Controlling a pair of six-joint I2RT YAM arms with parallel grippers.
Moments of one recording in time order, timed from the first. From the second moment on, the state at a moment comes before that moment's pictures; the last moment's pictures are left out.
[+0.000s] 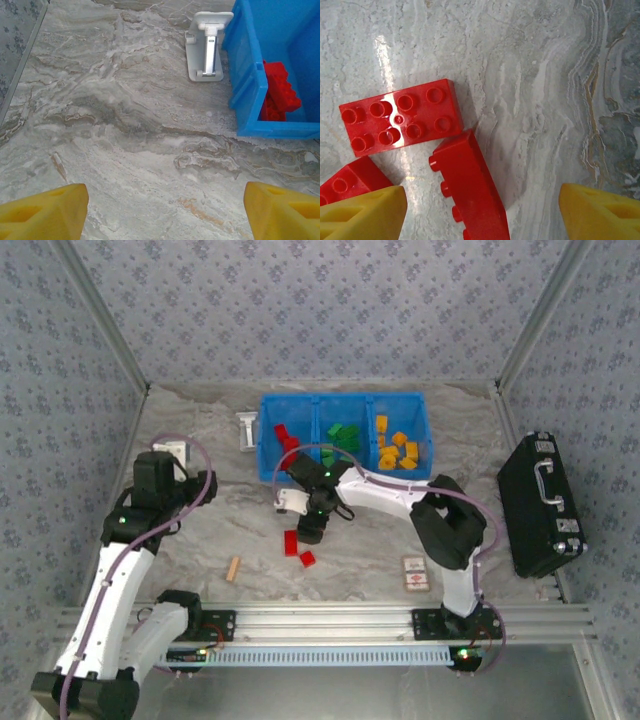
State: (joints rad) left arm -0.16 0.81 0.89 -0.75 -0.12 -0.16; right arm 0.90 1.93 1.40 -0.74 -0.16 -0.51
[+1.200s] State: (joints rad) left arm -0.16 0.84 0.87 -0.71 -0.11 -0.13; right arm 0.77 2.03 1.84 -0.72 -0.13 -0.41
